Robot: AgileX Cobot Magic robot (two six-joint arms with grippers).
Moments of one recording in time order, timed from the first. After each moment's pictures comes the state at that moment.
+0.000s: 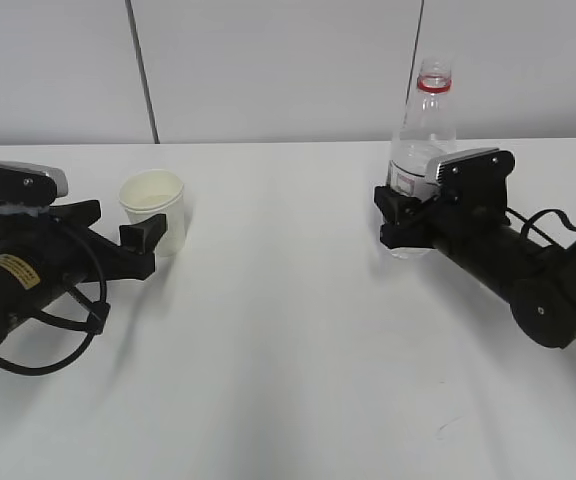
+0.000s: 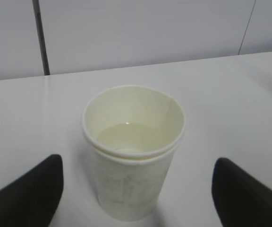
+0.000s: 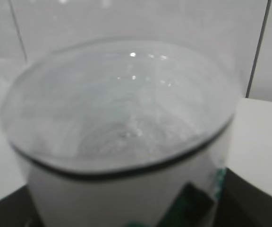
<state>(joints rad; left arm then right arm) -0.26 2.00 -0.59 0.17 -1.12 -0.10 0.15 2.18 -0.90 -0.18 -1.08 0.06</state>
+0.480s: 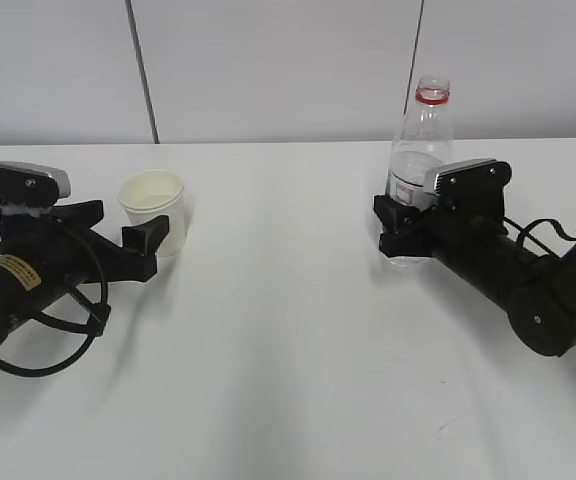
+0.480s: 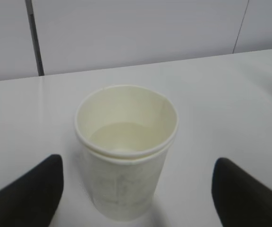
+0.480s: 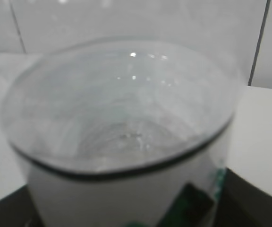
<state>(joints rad) -0.26 2.00 -0.59 0.18 -1.12 -0.10 0.15 2.22 -0.90 -0.17 -1.10 0.06</state>
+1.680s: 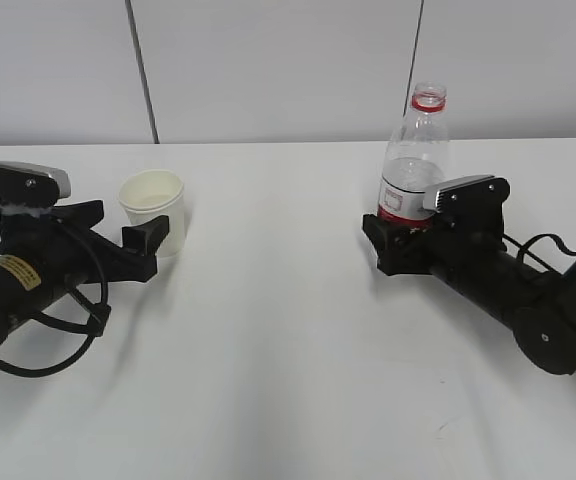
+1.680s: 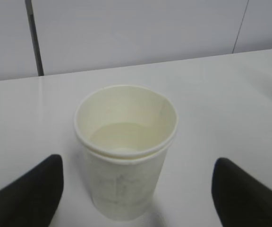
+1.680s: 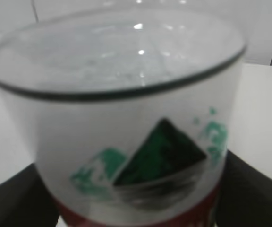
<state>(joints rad) -0.26 2.00 -0.59 0.19 -1.12 -0.10 0.15 2.24 -0.85 -0.23 -1.15 0.10</state>
